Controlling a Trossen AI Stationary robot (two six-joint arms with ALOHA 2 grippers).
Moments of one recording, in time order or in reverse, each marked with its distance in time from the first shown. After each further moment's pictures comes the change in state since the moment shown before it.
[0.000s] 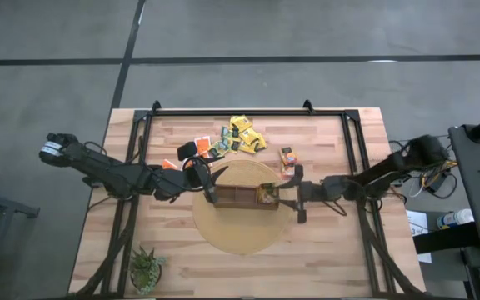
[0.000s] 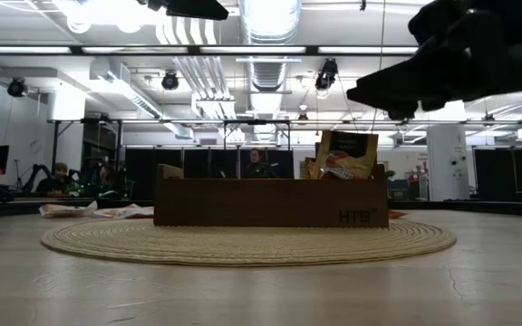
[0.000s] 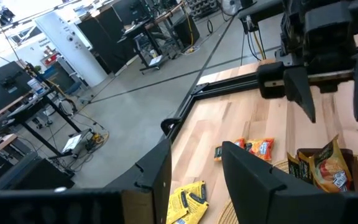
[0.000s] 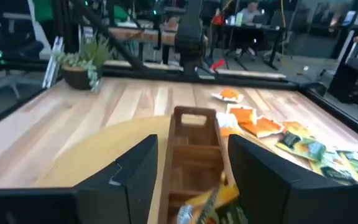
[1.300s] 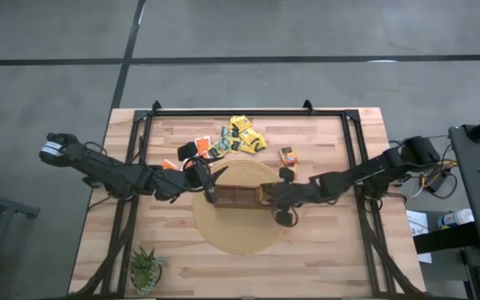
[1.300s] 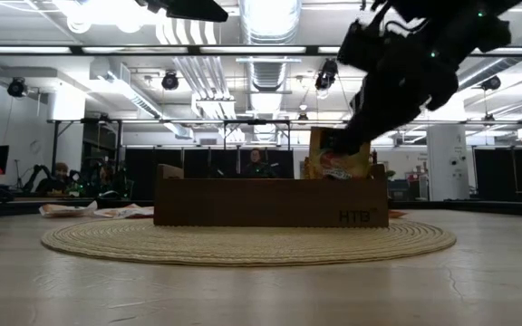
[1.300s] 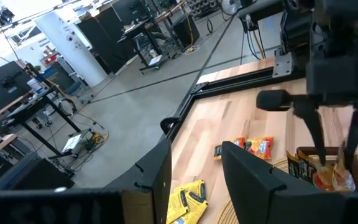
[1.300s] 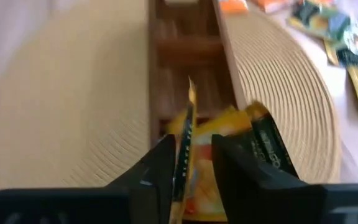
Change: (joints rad) left arm 0.000 0.000 -0.009 0.008 0.000 0.000; right arm -0.013 0.133 0.507 -1.059 0.036 0.242
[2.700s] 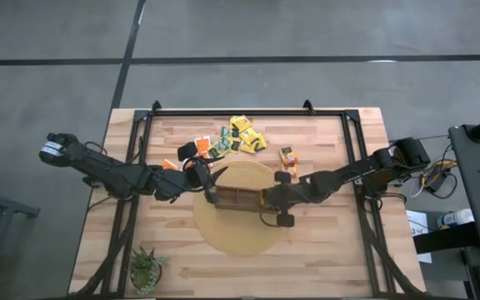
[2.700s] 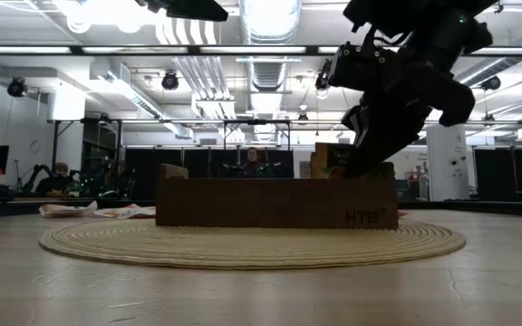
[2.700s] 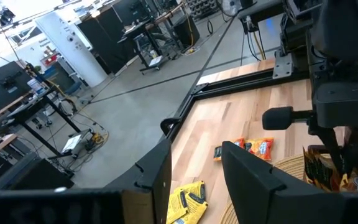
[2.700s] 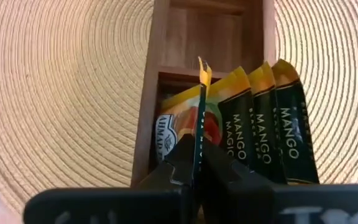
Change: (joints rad) left arm 0.000 0.000 -0.002 0.008 0.000 0.000; right arm -0.018 0.093 0.092 -0.176 -0.136 -0.053
